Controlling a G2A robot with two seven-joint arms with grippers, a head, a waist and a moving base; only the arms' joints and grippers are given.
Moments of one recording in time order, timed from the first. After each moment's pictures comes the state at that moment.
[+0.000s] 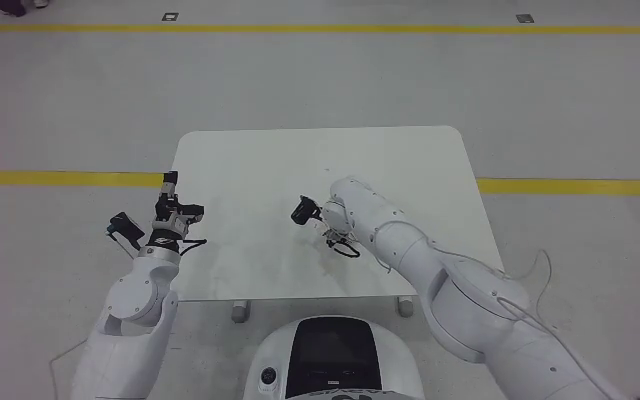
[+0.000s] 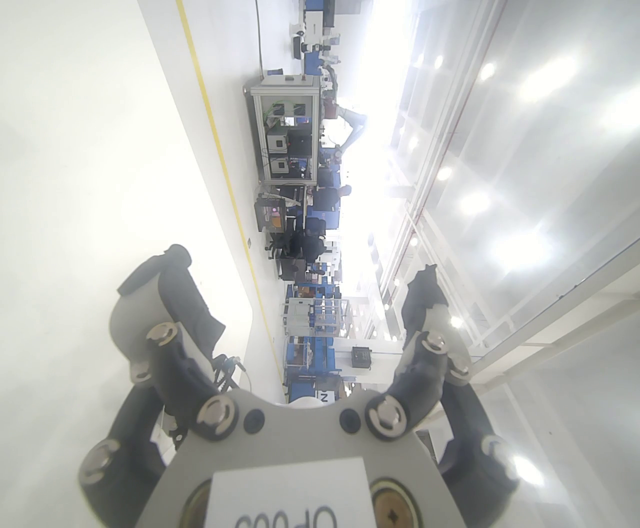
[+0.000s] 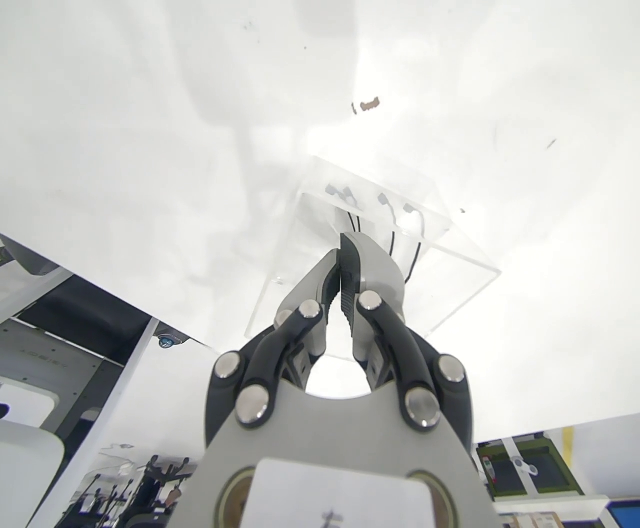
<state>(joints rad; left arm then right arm) 1.73 -1.15 -1.60 -1.80 -0.42 0.00 0.00 -0.56 -1.72 0.35 -0.46 -0.86 -0.34 1.05</state>
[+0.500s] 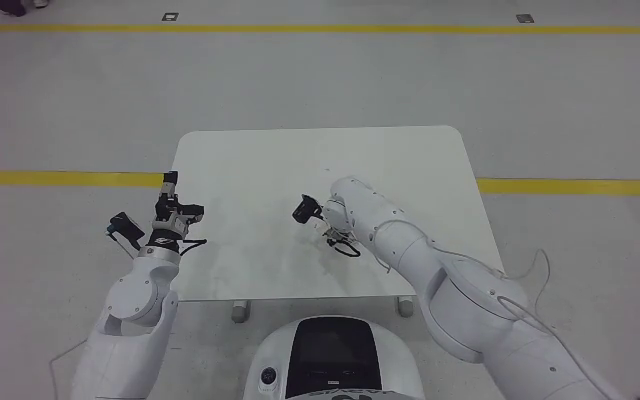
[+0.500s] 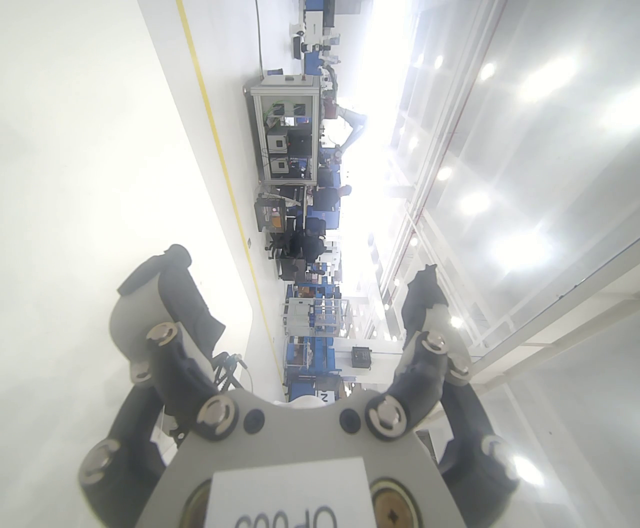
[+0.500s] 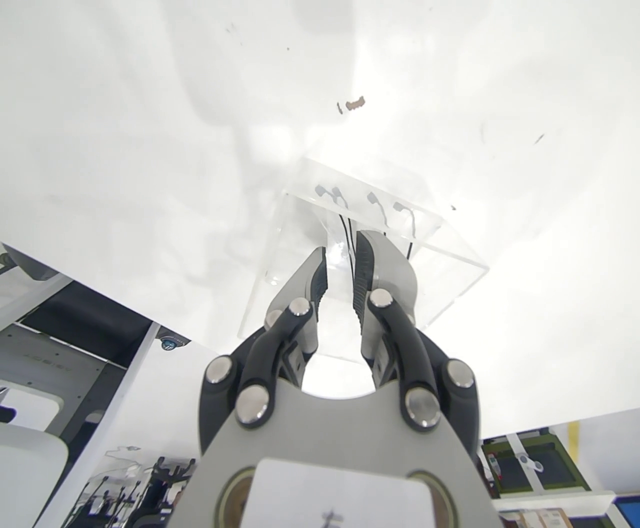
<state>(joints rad) 1.73 -1.15 -1.60 -1.80 -0.42 0.00 0.00 -0.56 -1.73 0.37 -0.43 -0.87 -0.34 1.05</state>
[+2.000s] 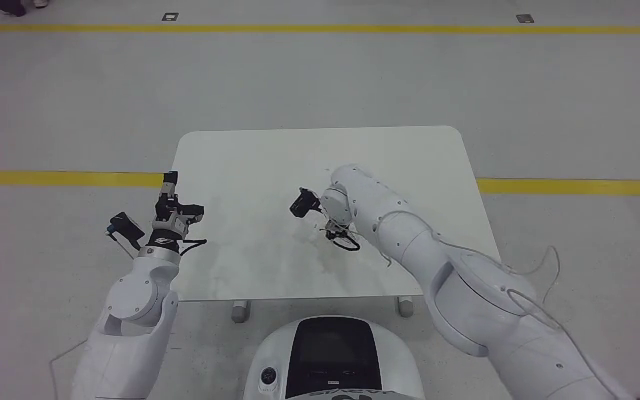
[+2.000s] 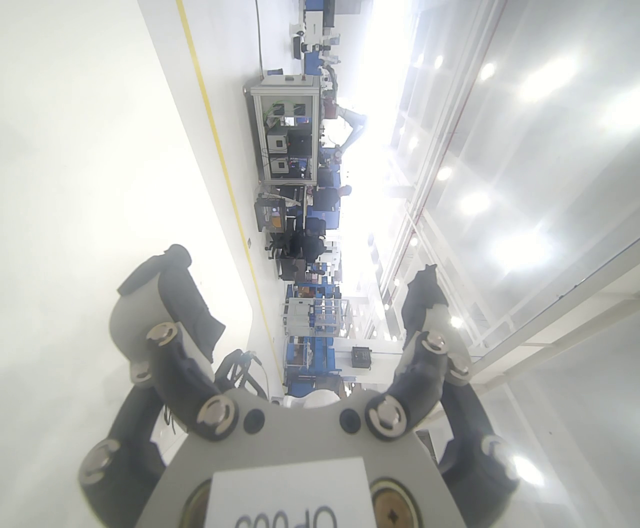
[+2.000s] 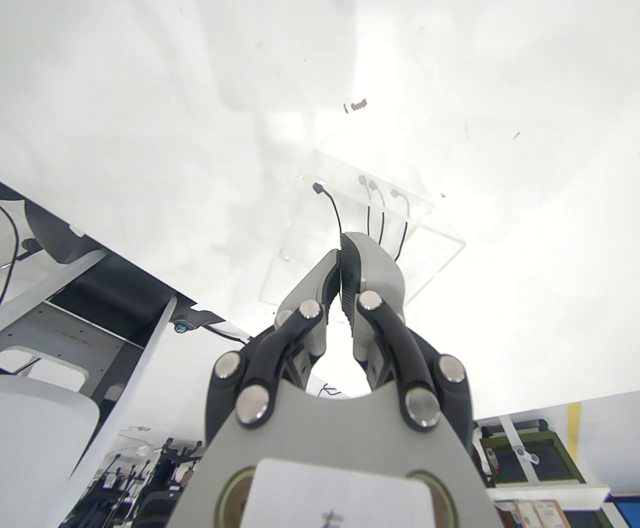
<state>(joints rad) 1.73 -1.15 -1.60 -1.80 -0.42 0.00 0.00 -0.52 -1.69 0.39 -0.53 -0.80 -0.34 1.17</state>
